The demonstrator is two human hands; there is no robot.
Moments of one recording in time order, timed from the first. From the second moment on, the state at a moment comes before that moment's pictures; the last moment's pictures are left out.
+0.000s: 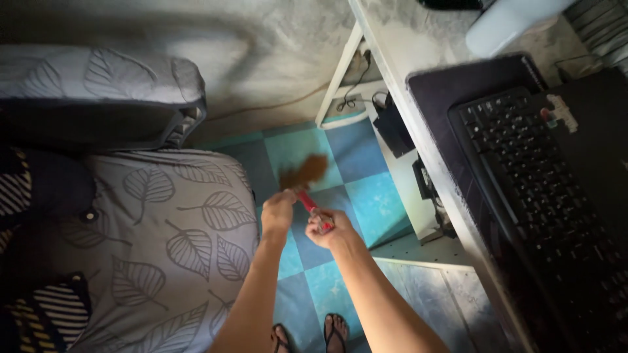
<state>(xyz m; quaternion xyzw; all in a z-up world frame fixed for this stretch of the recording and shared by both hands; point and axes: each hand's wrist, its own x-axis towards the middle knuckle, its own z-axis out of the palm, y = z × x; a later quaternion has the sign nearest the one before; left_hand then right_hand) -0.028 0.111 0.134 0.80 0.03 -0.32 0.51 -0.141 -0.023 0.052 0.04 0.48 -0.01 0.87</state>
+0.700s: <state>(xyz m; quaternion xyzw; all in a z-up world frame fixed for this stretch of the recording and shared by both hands) -0.023 0.129 0.138 0.78 -0.01 -0.29 0.55 -0.080 -0.007 0.044 0.04 0.49 -0.05 0.87</state>
